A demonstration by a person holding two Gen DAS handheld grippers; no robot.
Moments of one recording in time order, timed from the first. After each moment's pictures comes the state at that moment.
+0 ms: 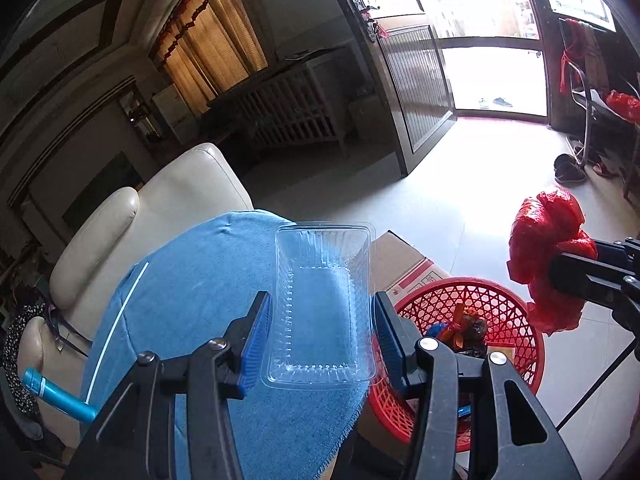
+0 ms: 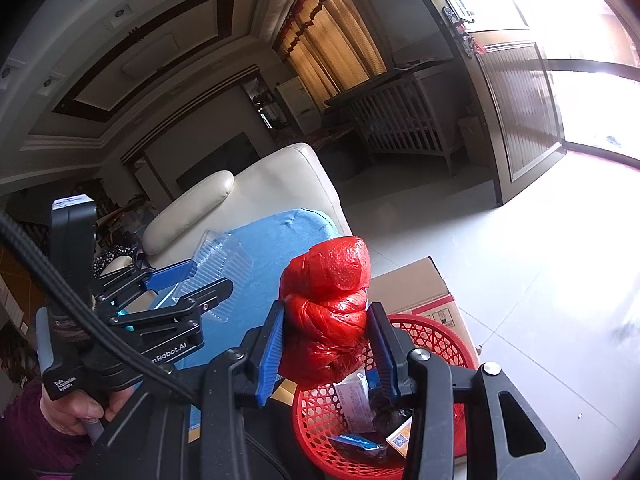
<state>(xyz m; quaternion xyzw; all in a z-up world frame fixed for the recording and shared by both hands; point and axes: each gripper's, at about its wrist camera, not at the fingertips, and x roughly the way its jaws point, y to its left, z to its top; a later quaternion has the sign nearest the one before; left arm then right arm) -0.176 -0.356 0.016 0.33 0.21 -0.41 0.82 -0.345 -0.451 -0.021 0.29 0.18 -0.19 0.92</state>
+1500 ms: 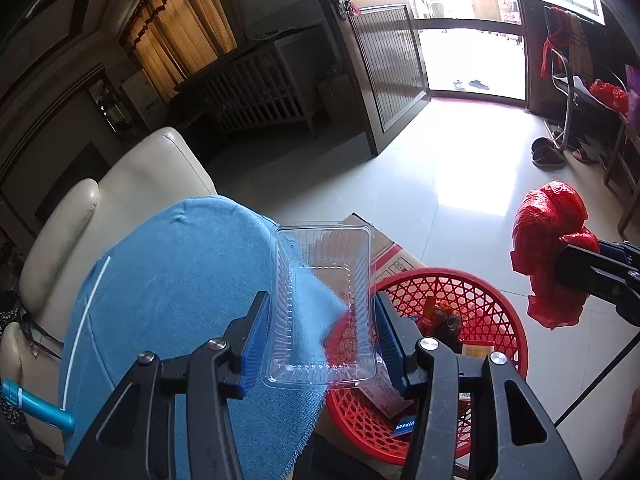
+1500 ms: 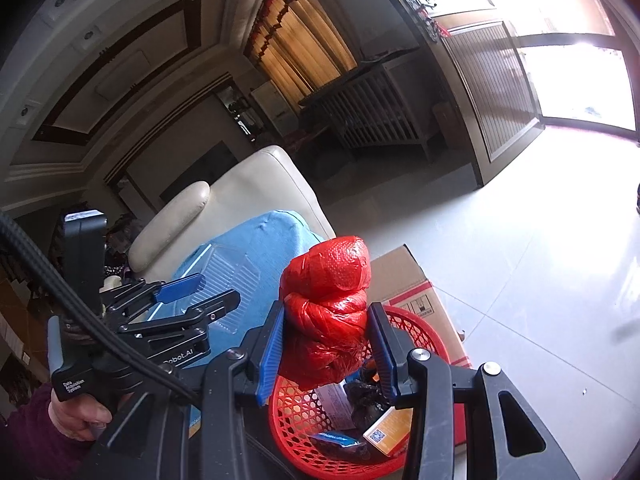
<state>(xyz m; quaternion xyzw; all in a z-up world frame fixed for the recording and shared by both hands) -0.176 -0.394 -0.014 0.35 0.26 -0.44 0.79 -0.367 -0.470 -0.038 0.33 0.18 -0.22 0.90</state>
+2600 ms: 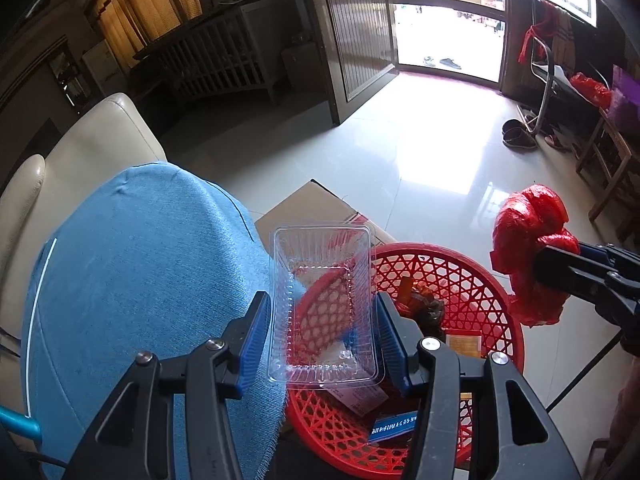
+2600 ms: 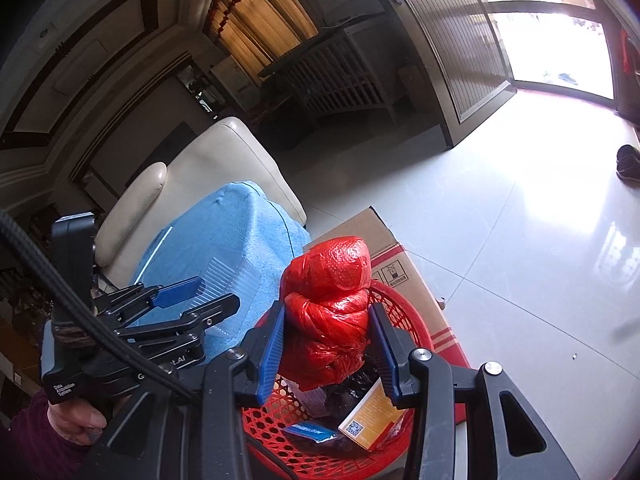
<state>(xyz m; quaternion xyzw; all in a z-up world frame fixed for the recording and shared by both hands) -0.155 -0.418 -0.059 0.35 0.33 -0.49 0.73 -0.347 -0.494 -0.077 0.37 0.24 -0.26 0.86</state>
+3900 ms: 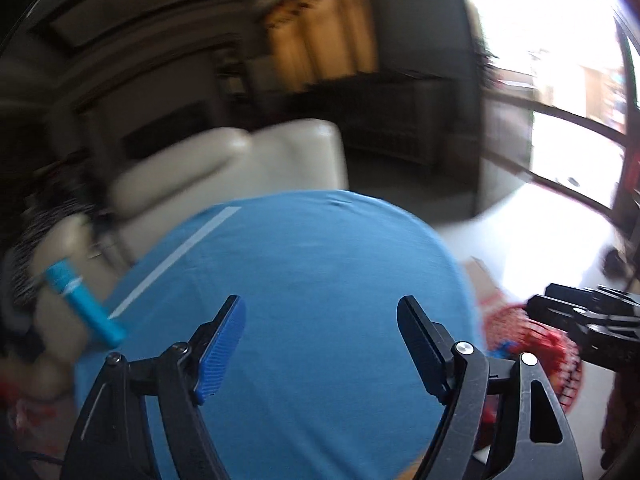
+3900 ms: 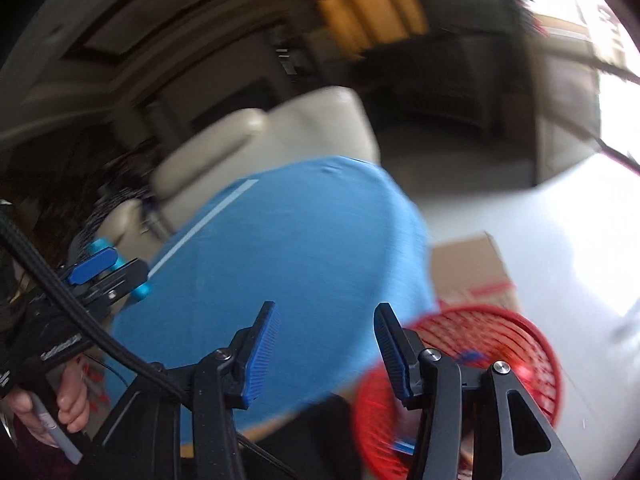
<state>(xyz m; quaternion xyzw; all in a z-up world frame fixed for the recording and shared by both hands) -0.063 -0.184 0.067 0.19 0.24 -0.29 0.91 -0.207 -0.382 -0.005 0.24 0.27 -0.12 0.92</state>
